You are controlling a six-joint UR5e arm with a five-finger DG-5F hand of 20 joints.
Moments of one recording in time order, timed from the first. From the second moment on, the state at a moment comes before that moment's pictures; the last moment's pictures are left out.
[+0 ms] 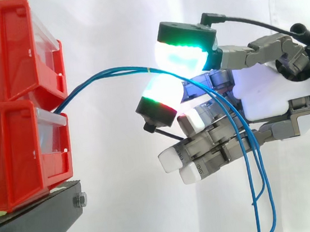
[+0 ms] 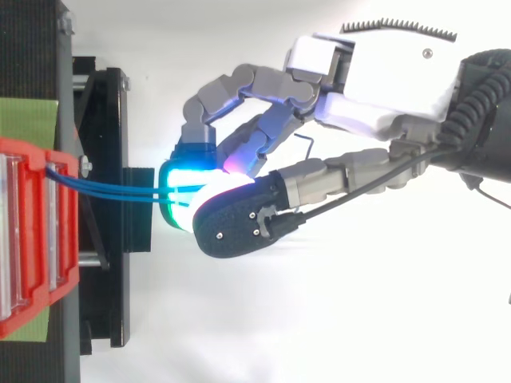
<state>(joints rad) 0.16 -2.24 -1.16 -2.96 -1.26 -0.08</state>
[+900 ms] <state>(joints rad) 0.16 -2.24 -1.16 -2.96 -1.26 -0.08</state>
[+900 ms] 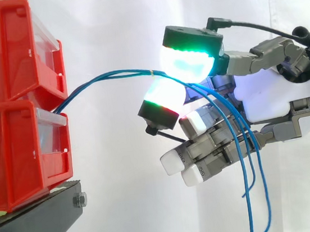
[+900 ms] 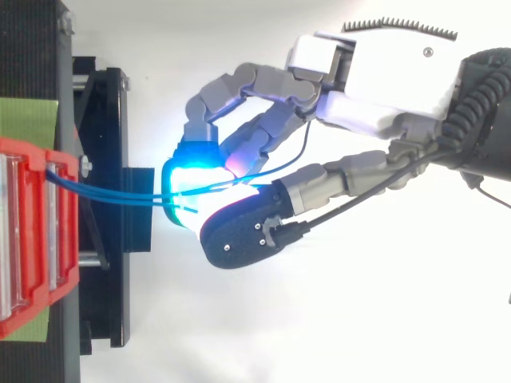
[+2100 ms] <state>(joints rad) 0.16 -2.23 -1.16 -2.97 -1.26 -0.07</state>
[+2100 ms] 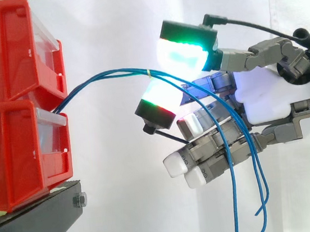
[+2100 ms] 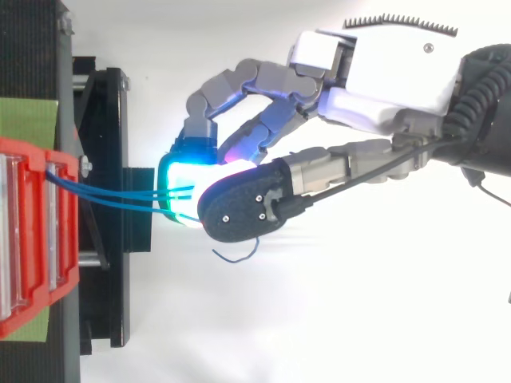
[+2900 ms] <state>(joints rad) 0.16 -2.24 -1.16 -2.97 -1.26 -0.07</state>
